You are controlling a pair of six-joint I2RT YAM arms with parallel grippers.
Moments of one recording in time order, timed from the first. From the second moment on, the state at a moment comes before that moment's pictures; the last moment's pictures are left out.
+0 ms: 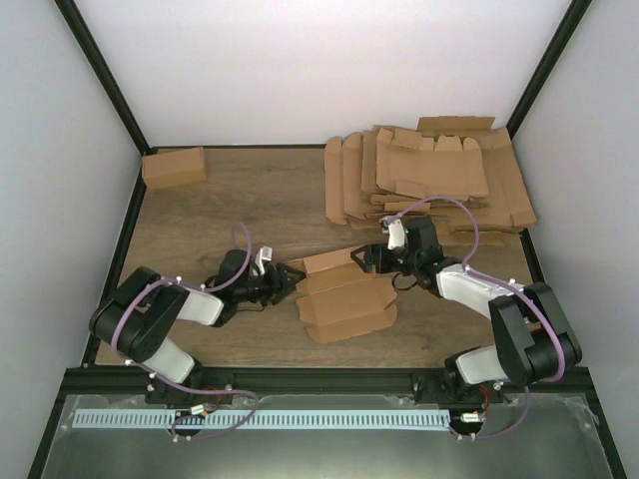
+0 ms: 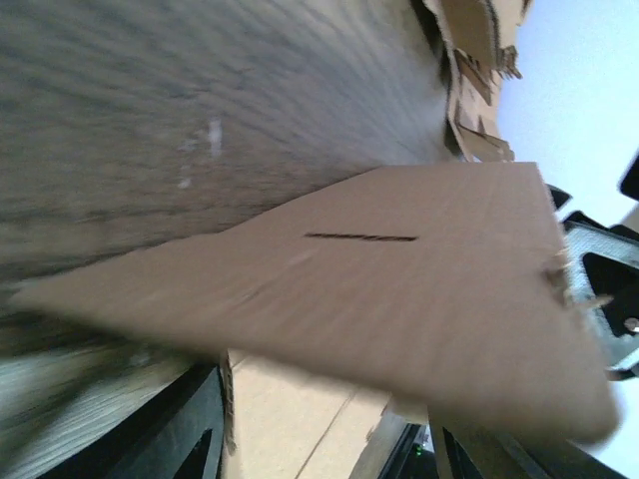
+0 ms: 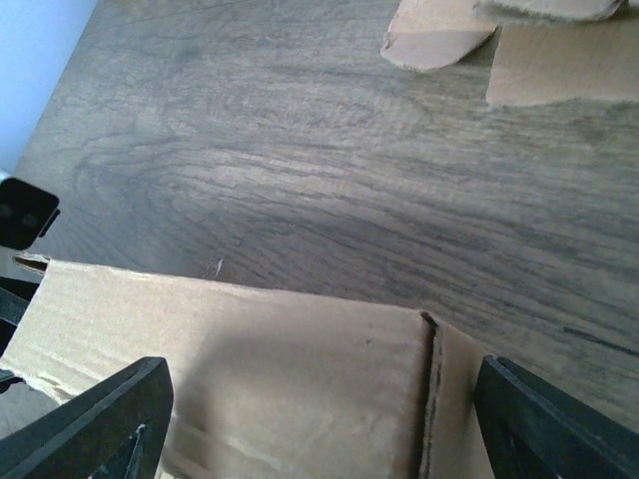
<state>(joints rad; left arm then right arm) -0.50 1.56 0.31 0.72 0.59 -1.19 0.36 1.38 0.58 0.12 -0.49 0.34</state>
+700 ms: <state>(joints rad) -0.54 1.62 0.35 0.83 0.58 -1.21 0.36 1.39 0.55 0.16 -0.52 0.37</state>
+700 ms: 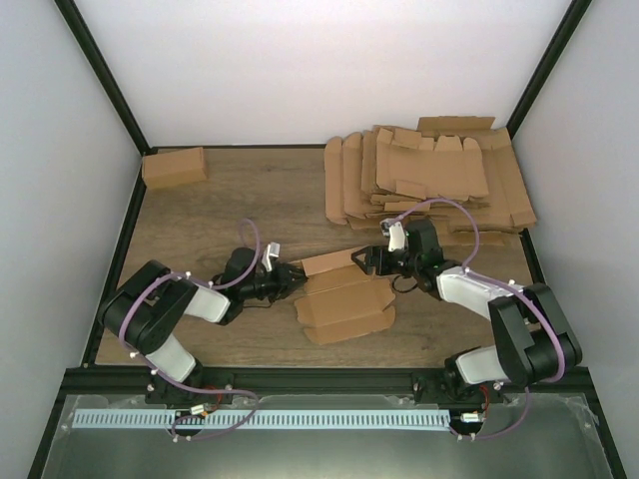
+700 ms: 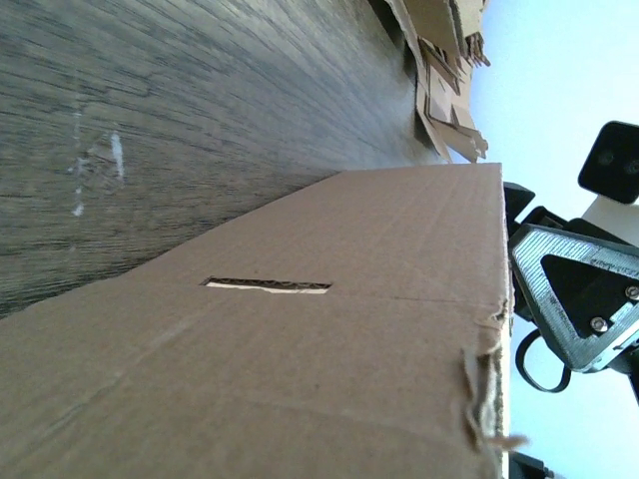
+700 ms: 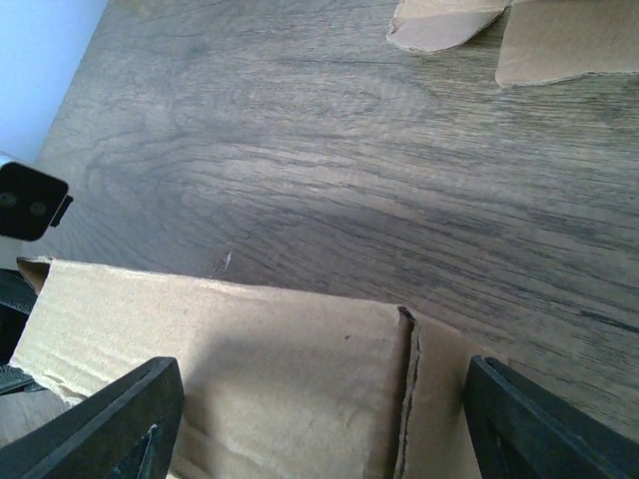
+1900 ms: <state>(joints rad) -0.56 1.38 0.49 0.24 0.32 -0.83 0.36 1.20 0.43 0.11 -0.32 0.46</state>
